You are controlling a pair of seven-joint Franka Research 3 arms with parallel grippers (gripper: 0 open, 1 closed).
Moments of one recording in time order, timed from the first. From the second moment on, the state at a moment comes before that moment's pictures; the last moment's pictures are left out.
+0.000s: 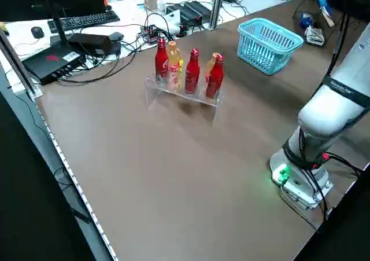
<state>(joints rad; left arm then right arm) -0.11 0.01 -0.05 -1.48 0.02 1.48 -0.12 0.05 -0.04 -0.03 -1.61 0.06 1.64 0.01</state>
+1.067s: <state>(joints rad) 0.07 0.05 -0.05 -1.68 0.05 1.60 0.07 0.14 -0.01 -0.02 -1.62 0.06 1.63 0.01</state>
